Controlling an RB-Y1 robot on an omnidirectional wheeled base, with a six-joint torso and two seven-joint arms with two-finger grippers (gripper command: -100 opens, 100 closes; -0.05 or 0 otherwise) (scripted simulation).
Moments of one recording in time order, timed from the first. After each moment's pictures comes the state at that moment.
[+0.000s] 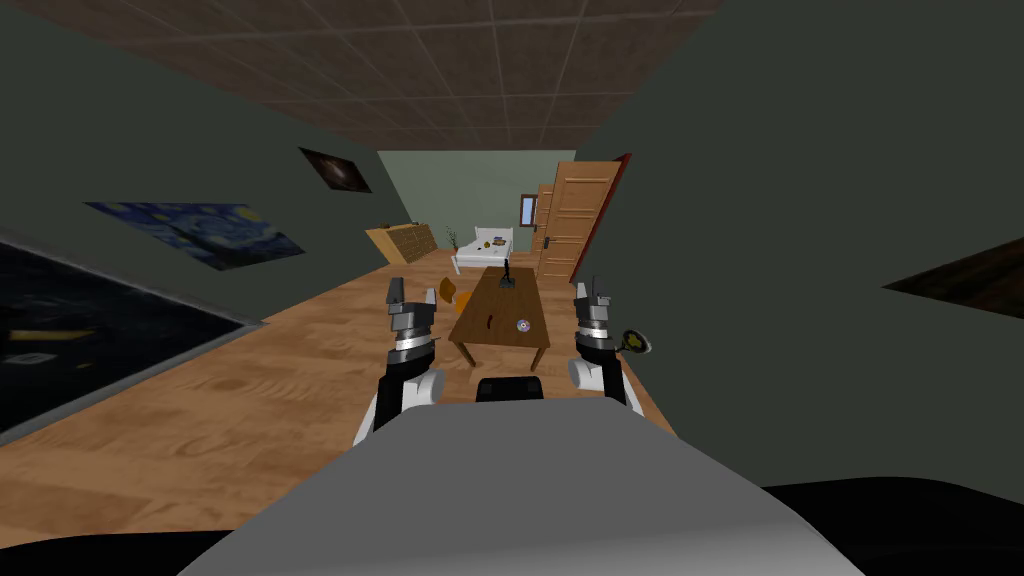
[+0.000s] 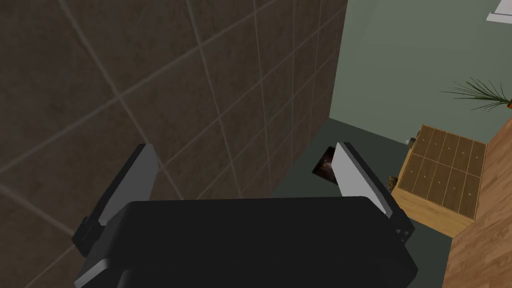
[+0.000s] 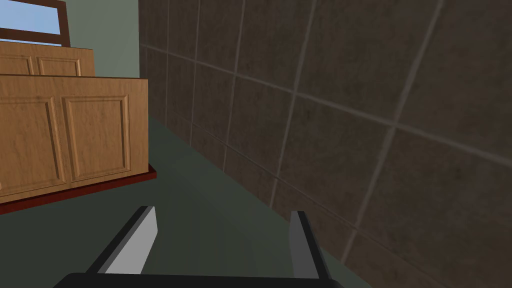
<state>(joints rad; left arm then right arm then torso) 0.54 -0.02 -0.05 -2.31 0.01 -0.45 0.01 0.47 0.00 0.07 -2.25 0.03 -0.48 0.08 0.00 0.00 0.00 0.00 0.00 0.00</state>
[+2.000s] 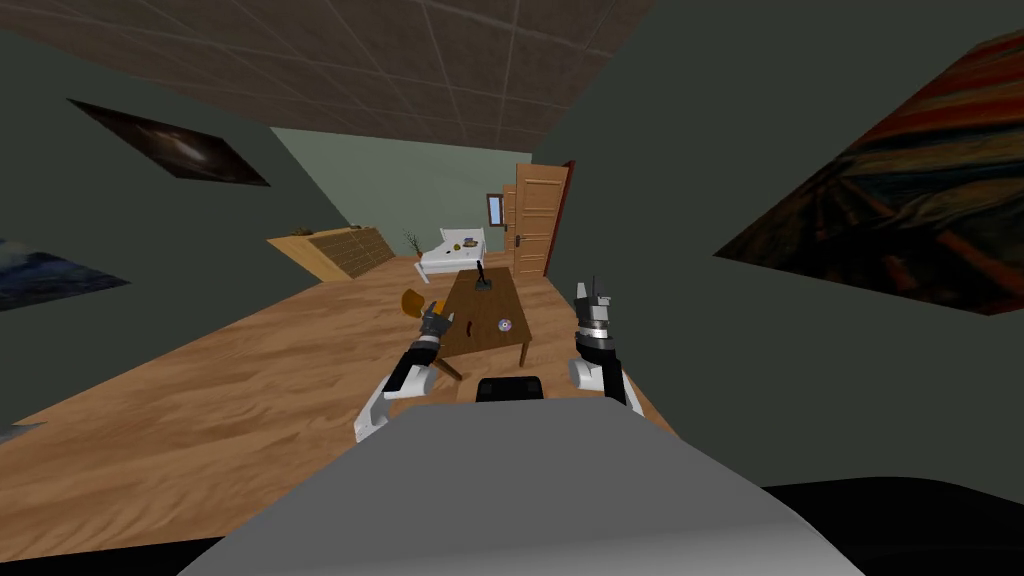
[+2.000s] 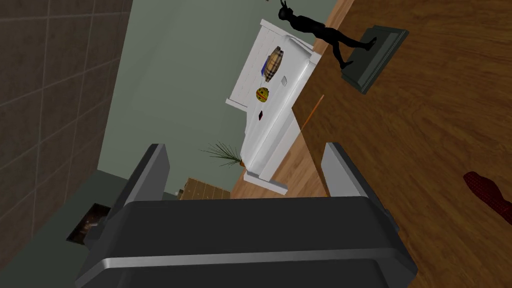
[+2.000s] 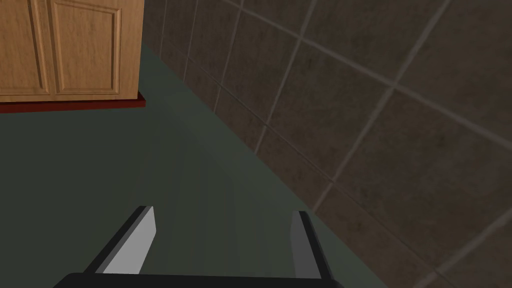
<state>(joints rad) 0.40 0.25 0.01 -1.95 0.22 -0.09 0.46 0.47 0.00 0.07 -2.25 0.03 -0.48 0.08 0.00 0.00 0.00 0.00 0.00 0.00</state>
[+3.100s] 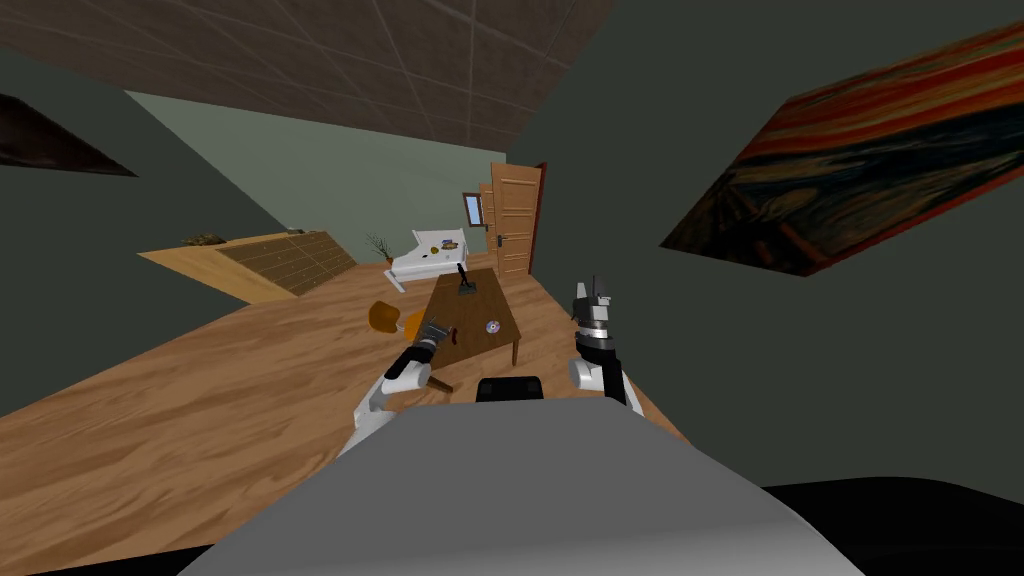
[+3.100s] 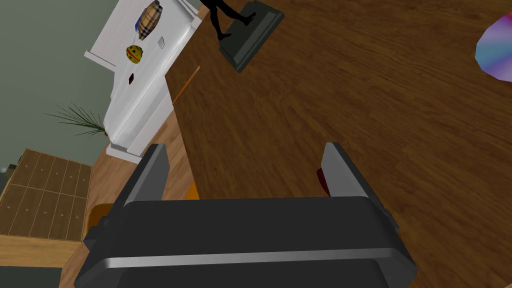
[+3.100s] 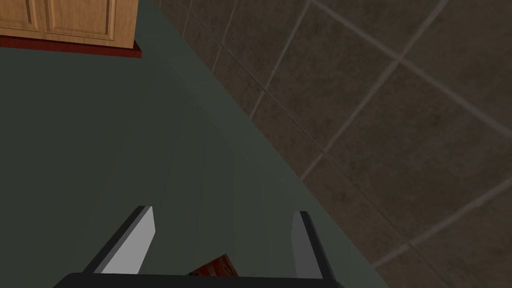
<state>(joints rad) 0.31 0.34 0.05 -1.71 0.36 0.13 0.75 0.47 0.00 0.07 -2.25 0.03 -0.48 0.08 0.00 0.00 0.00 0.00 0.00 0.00</state>
